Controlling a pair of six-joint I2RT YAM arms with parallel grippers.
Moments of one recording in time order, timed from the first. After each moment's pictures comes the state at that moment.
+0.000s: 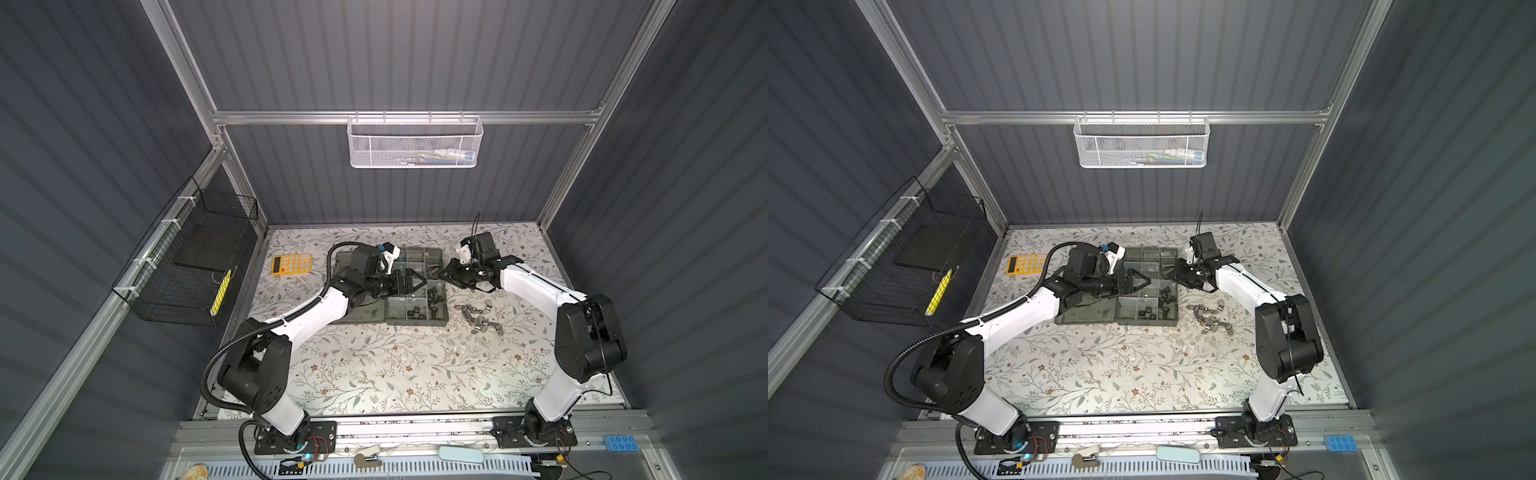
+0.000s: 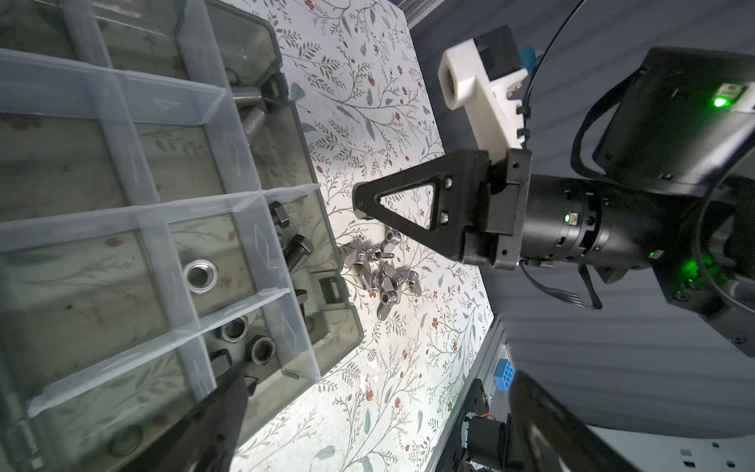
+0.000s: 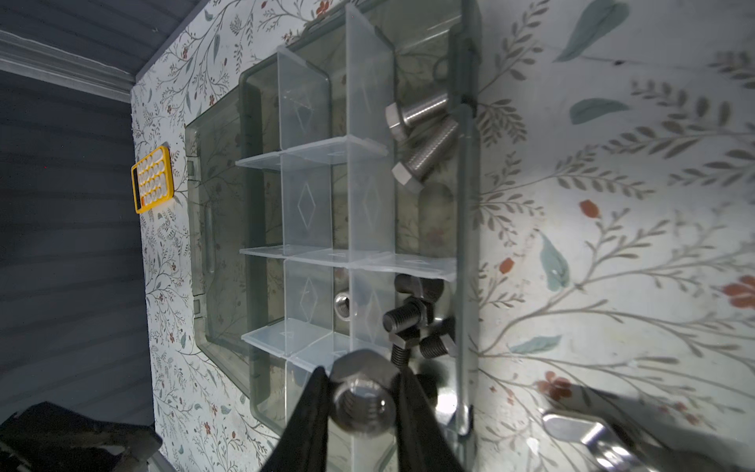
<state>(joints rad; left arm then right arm) -0.58 1.59 1.10 -0.09 0.57 -0.65 0.34 1.76 1.26 -0.41 -0.36 0.61</state>
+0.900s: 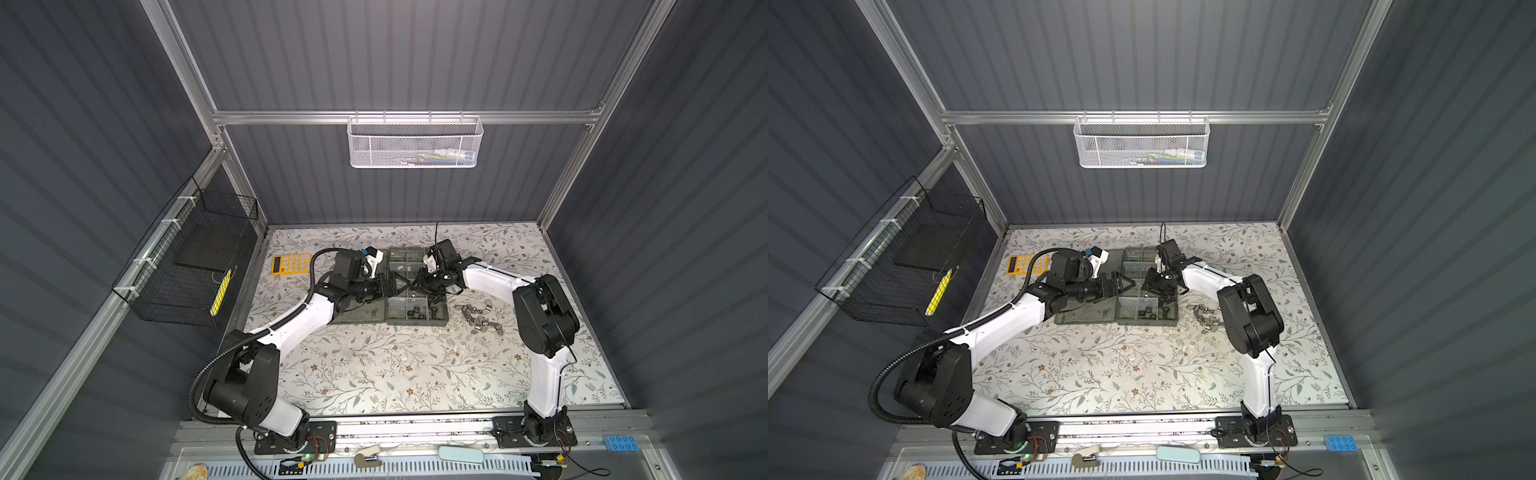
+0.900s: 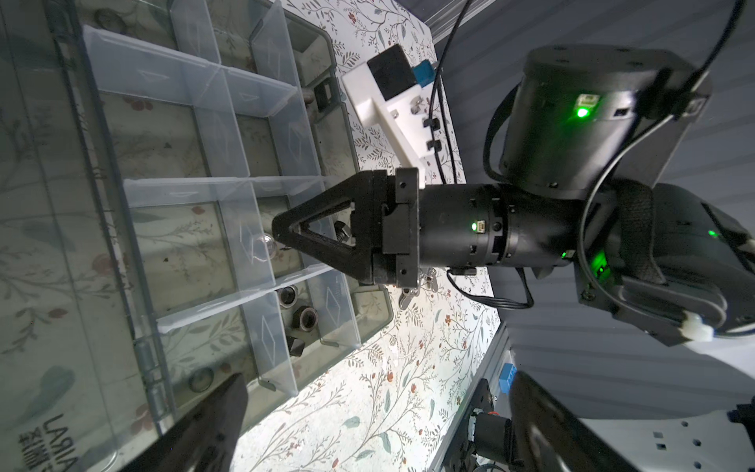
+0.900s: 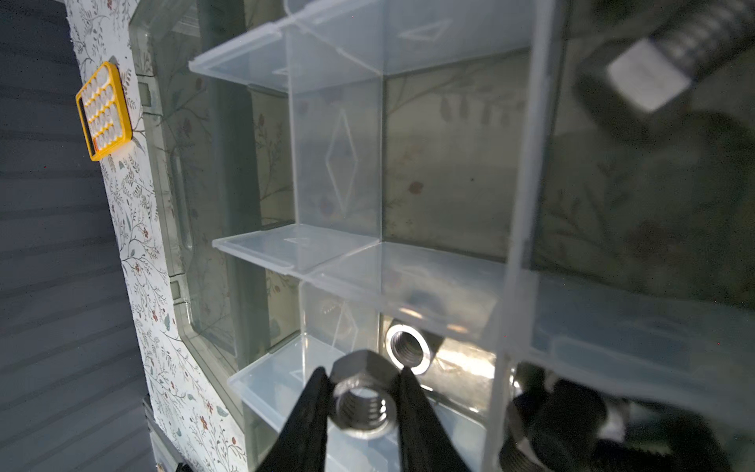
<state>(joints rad) -0.48 1.51 1.00 -0.10 0.61 -0.64 0.49 2.01 1.41 -0.39 -0.38 0.68</state>
